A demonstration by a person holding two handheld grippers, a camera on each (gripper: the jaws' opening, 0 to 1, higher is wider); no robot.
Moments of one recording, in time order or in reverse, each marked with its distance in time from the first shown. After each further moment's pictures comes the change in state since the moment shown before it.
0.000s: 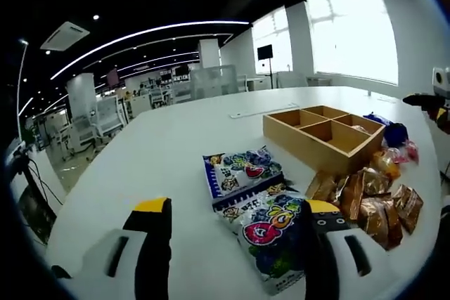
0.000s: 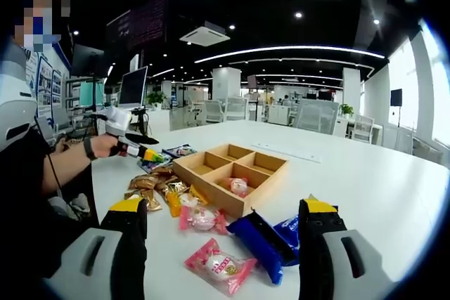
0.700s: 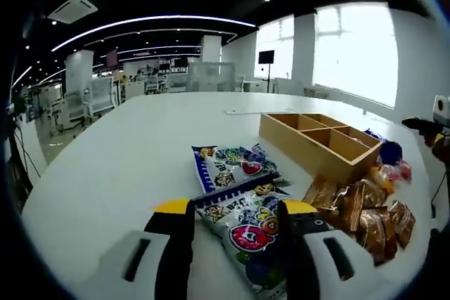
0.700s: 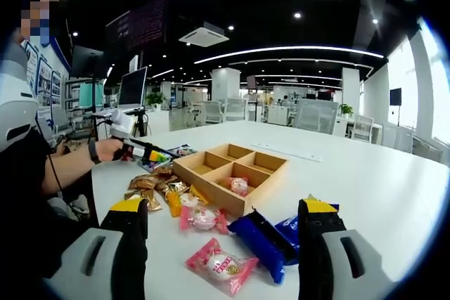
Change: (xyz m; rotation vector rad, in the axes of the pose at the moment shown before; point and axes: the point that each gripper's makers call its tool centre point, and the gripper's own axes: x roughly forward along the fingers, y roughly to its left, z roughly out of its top) left arm 0.012 -0.004 -0.012 -0.146 0.014 -0.063; right arm 0.000 0.000 -0.002 0.006 -0.007 -0.003
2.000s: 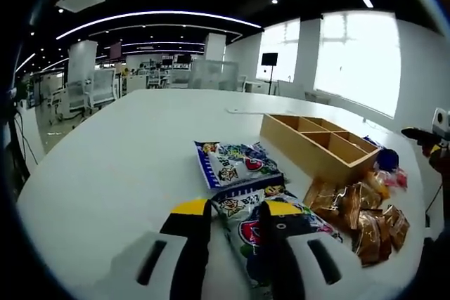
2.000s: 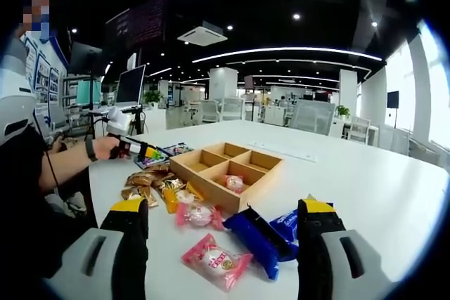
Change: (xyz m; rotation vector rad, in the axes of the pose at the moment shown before) left arm -0.006 0.002 -0.003 -0.050 -0.010 -0.009; right arm -0.006 -0.004 -0.002 -0.018 0.003 -0.026
